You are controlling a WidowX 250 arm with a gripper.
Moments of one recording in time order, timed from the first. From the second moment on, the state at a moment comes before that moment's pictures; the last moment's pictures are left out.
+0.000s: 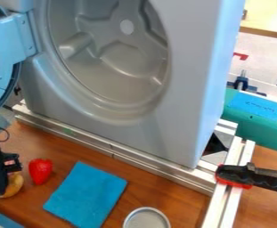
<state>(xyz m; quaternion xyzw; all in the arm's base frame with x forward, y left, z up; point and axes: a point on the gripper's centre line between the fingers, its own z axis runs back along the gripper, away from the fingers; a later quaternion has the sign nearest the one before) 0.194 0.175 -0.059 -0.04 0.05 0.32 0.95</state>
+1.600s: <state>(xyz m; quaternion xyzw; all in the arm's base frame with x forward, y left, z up) 0.375 0.069 0.094 0.03 -0.22 0.08 0.97</state>
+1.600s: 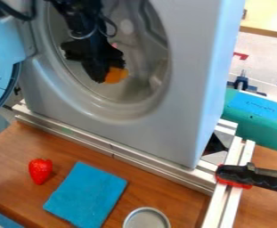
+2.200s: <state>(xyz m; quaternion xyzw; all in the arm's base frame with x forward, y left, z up) 0.405 0.071 0.052 0.07 -0.14 0.11 0.98</state>
